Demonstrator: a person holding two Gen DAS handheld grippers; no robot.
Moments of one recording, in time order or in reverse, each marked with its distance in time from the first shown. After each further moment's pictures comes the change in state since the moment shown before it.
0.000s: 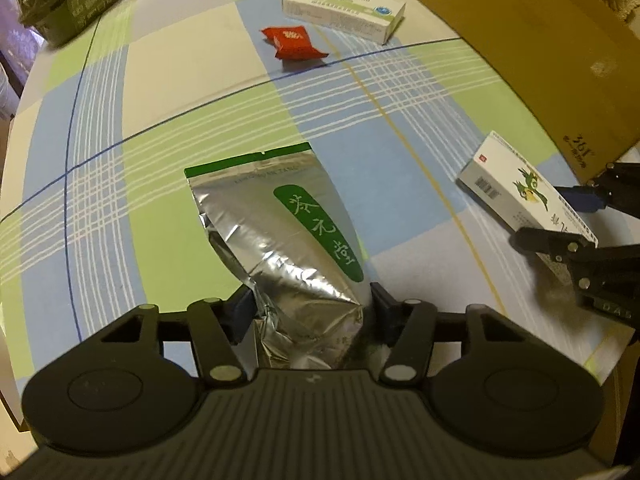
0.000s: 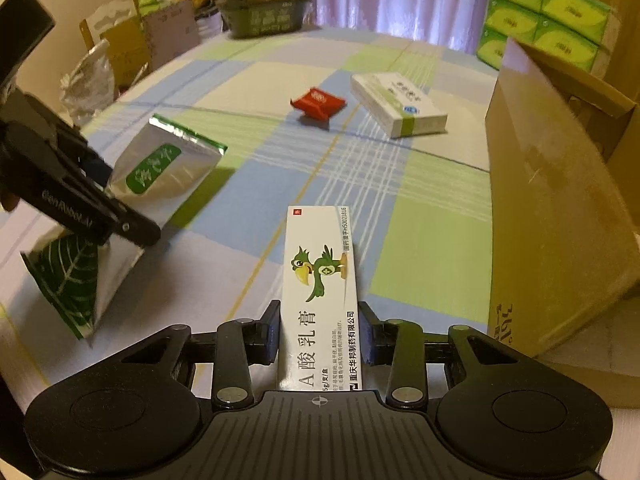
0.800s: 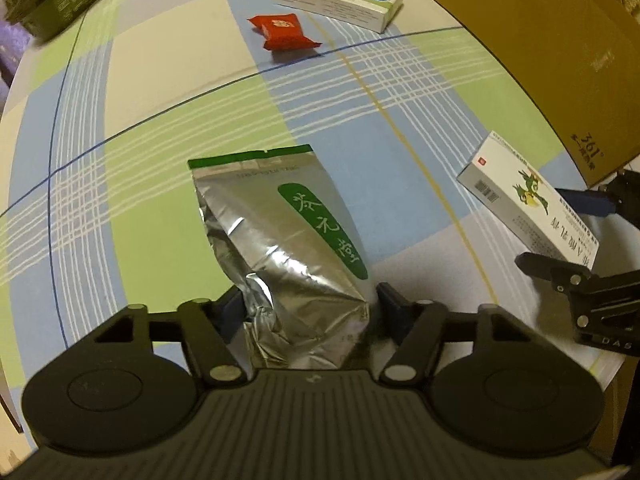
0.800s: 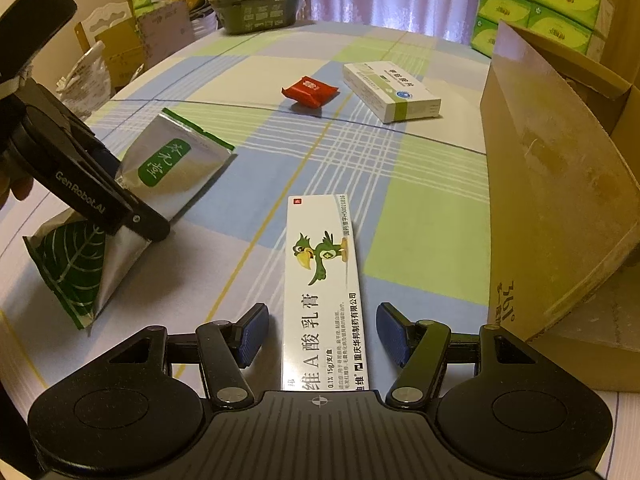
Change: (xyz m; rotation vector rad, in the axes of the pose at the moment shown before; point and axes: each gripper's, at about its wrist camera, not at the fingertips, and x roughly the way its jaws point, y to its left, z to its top) left arm 0.023 -0.004 0.013 -0.003 0.049 -0.005; right arm 0.010 -0.008 -0.010 0.008 0.018 -0.003
